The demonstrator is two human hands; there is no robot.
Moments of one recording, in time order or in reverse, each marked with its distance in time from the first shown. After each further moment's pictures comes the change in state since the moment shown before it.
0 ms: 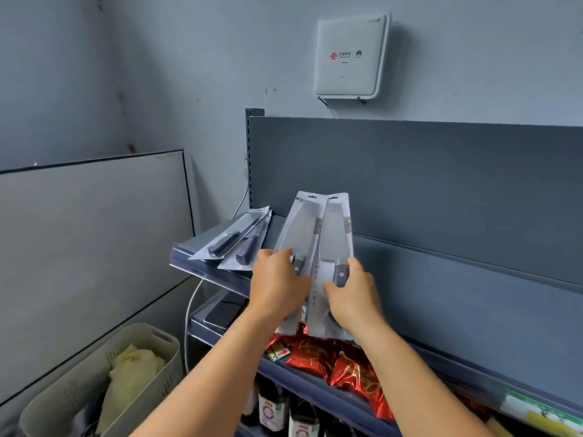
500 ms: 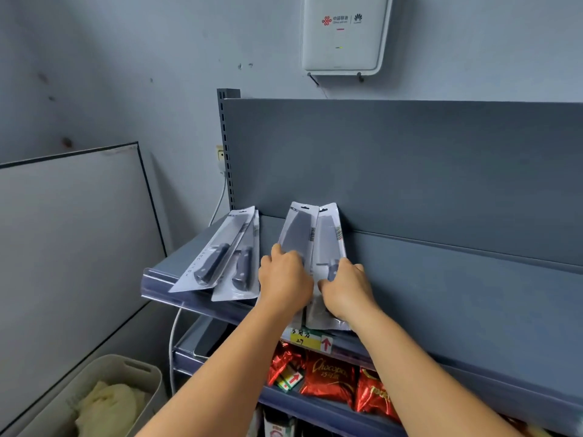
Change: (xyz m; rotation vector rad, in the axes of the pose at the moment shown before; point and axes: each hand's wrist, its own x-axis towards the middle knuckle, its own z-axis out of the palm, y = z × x) left_hand 0.105 -0.032 0.025 0.232 -0.119 0.141; right_hand 0.082 -0.022 0.063 -0.271 -0.016 0.193
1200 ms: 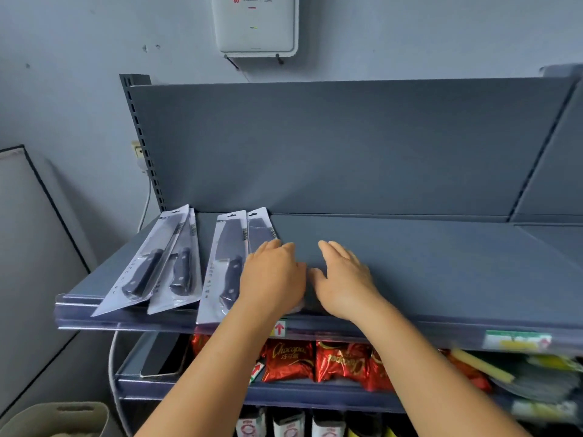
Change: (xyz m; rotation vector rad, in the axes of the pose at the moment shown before) left_hand -0.023 0.038 0.016 0.092 -0.053 0.429; right_hand -0.045 0.048 -0.050 -0.247 0.087 -0.107
